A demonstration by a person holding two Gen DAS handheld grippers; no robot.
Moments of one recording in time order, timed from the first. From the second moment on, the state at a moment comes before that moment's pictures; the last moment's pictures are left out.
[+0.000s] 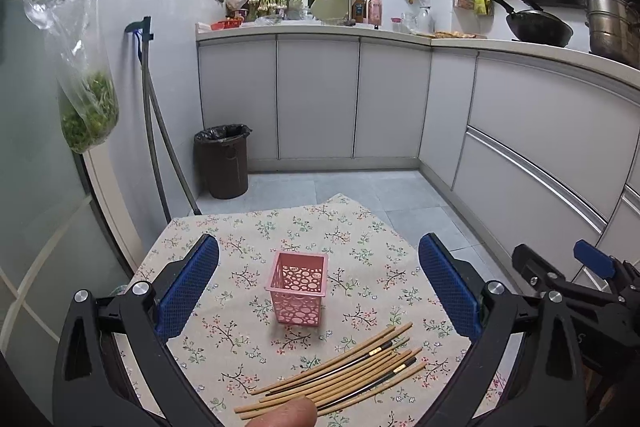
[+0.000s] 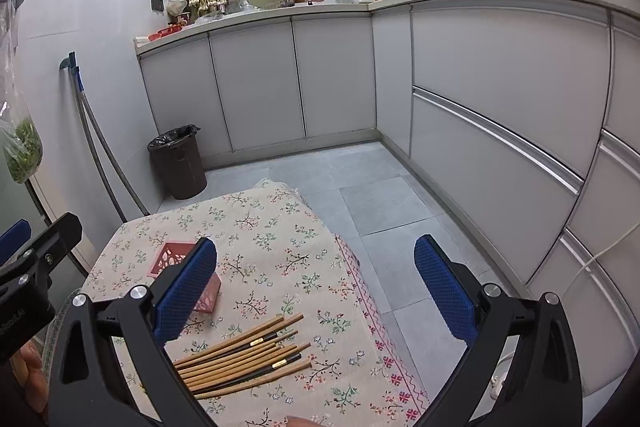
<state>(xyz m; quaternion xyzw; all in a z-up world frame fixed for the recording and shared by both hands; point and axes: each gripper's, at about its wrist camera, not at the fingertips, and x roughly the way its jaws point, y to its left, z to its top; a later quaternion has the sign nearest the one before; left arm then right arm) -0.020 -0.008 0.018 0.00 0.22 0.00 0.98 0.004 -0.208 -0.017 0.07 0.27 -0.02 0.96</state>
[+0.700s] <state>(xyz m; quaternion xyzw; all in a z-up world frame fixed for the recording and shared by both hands) -0.052 -0.008 0.010 0.00 0.23 0.01 0.97 -0.037 -0.208 -0.012 0.09 0.27 -0.02 0.96</state>
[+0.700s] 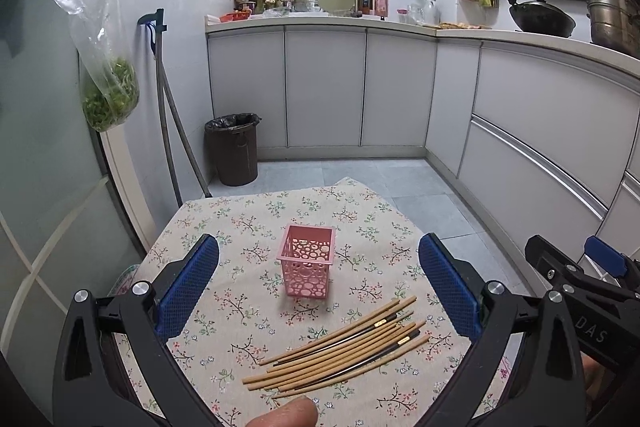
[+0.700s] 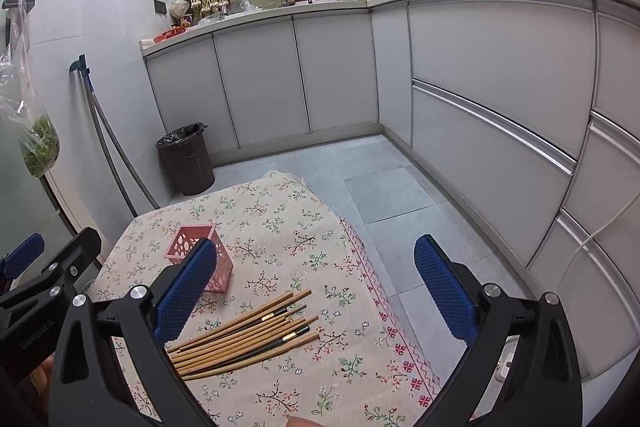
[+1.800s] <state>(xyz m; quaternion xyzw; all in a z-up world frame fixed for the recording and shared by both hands) -0.069 -0.011 0.022 -0.01 0.24 0.01 0.97 -0.061 -0.221 0.003 0.10 0.27 -0.01 0.96</state>
